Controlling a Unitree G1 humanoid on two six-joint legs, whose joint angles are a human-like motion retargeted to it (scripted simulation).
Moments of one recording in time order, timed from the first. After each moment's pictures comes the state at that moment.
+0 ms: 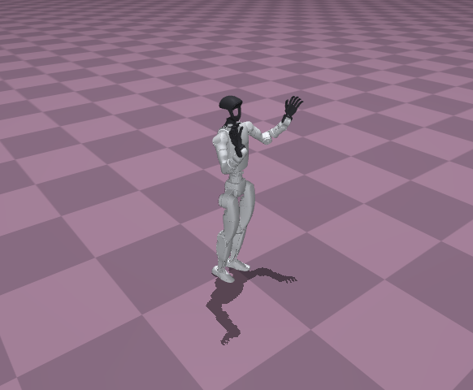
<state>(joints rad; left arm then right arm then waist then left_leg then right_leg) -0.41 0.80 0.40 -0.02 -0.12 -0.27 0.54 -0.46 -0.44 -0.34 -0.24 -0.98 0.04 -0.97 -0.09 0.02 -0.13 0.04 -0.07 0.12 0.04 -0.16 0.07 0.06 0.03 -0.12 0.05 0.05 -0.02</state>
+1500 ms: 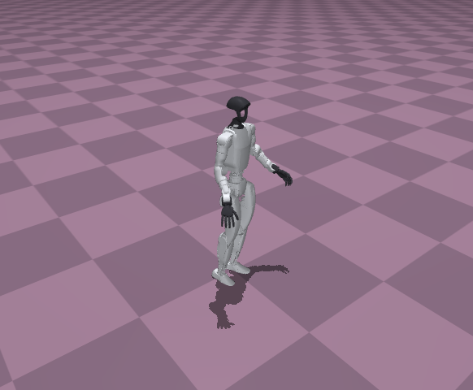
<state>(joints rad) -0.03 0.37 0.15 0.98 0.19 -0.25 0.08 0.05 -0.25 -0.25 0.84 -0.85 0.25 -0.18 -0.07 0.00 0.03 0.05 -0.11 0.10 0.05 -0.12 0.11 0.07 -0.02 -0.15 0.09 0.02 0.00</state>
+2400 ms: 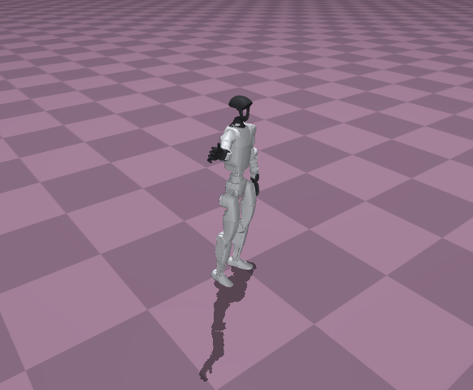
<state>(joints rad) 0.04 0.24 0.07 1.44 0.38 0.04 -0.25 -0.63 -1.10 -0.67 0.77 -0.10 0.29 -0.61 -0.04 -0.08 -0.04 0.00 -0.06 0.13 0.05 -0.14 0.04 0.05 -0.08 -0.20 0.03 0.03 0.06</state>
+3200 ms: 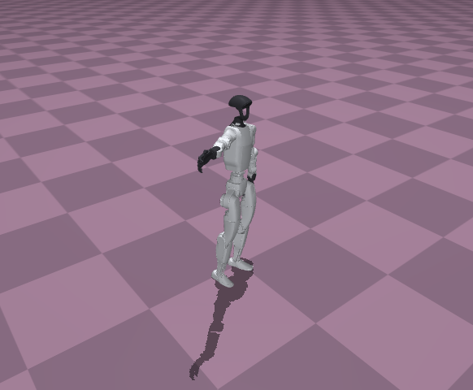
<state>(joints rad) 0.07 0.29 0.07 1.55 0.52 0.08 -0.27 -0.89 -1.35 -0.63 1.37 -0.06 0.42 -0.45 -0.06 -0.10 -0.07 0.00 -0.05 0.07 0.05 -0.13 0.04 0.05 -0.06 -0.22 0.03 0.03 0.05</state>
